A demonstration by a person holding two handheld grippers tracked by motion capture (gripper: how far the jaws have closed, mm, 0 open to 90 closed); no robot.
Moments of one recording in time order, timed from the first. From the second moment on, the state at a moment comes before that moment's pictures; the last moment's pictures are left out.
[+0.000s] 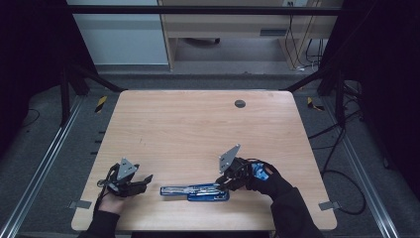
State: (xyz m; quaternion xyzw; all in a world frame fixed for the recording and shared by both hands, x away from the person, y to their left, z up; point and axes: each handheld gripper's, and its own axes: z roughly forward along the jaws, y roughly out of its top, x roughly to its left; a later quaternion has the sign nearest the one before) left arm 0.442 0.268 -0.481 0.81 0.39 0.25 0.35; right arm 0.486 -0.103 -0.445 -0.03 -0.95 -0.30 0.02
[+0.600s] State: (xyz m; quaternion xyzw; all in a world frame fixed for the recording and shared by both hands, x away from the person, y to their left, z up) left arm 0.441 0.267 -0.481 0.81 0.39 0.25 0.35; right arm 0.487 -0.103 -0.445 -0.03 -0.95 -0.31 0.03
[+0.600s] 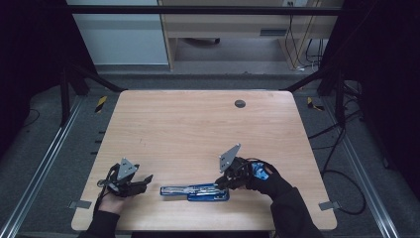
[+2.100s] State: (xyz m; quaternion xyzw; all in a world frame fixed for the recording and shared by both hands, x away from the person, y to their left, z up) left arm 0.441 0.267 -0.481 0.81 0.39 0.25 0.35; right arm 0.484 -0.106 -0.448 -0.05 -0.95 -0.32 0.02
